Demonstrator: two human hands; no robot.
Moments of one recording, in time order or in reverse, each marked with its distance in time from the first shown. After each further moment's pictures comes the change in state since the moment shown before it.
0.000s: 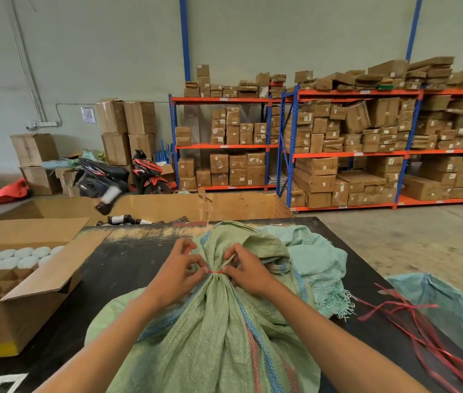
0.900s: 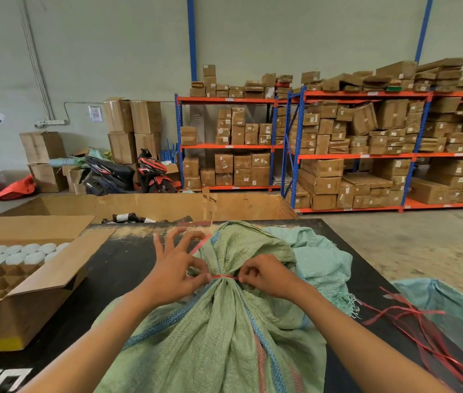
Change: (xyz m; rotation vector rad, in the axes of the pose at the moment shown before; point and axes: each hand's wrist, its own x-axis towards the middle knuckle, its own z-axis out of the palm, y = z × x) left_hand -0.007 0.010 -0.022 0.322 0.059 0.154; right_hand -0.002 0.023 -0.028 -0.296 -0.128 -0.134
